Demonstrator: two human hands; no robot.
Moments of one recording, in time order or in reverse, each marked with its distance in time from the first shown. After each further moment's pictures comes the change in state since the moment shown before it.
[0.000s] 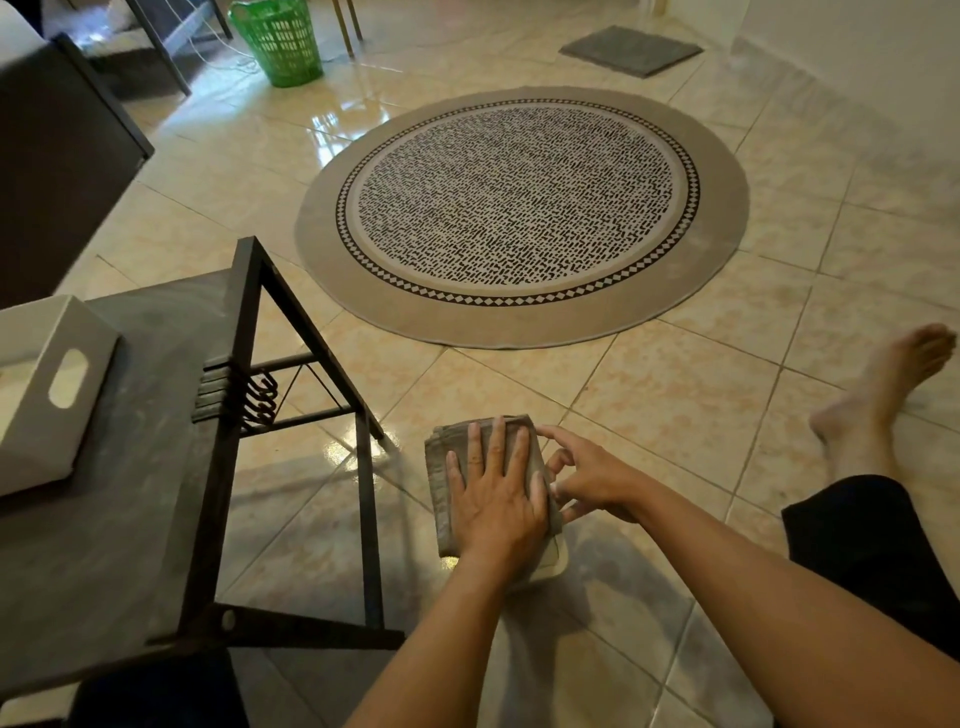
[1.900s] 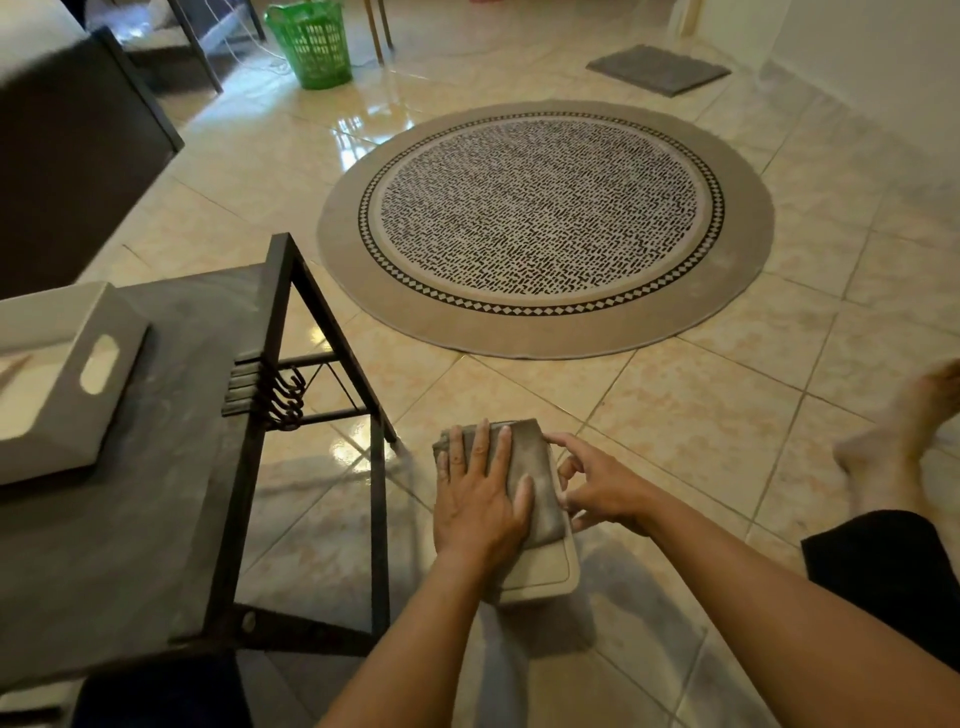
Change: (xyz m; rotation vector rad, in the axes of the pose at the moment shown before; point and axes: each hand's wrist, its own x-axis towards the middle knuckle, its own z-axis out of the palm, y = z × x) left_hand 0.011 -0.047 0.000 -0.045 0.067 0.026; right_hand 0.008 -0.009 0.004 -0.096 0.008 -0.028
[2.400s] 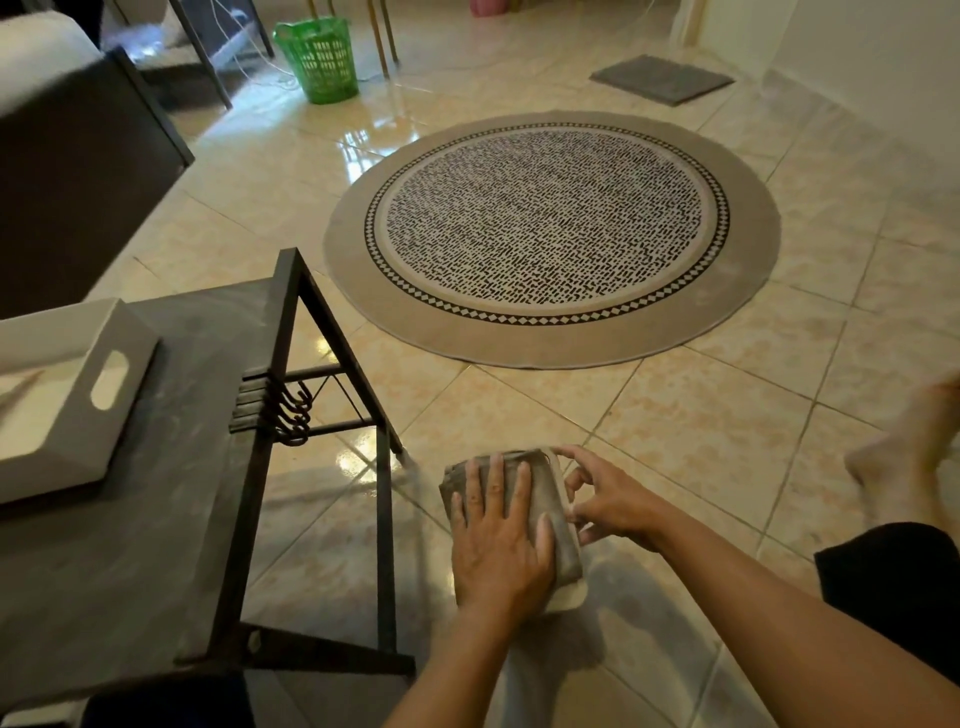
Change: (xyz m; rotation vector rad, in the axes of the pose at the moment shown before) left_hand -0.029 0.023 0.004 -0.017 -0.035 -0.074; right_hand 0.003 0.005 0.001 0.038 0.014 -0.005
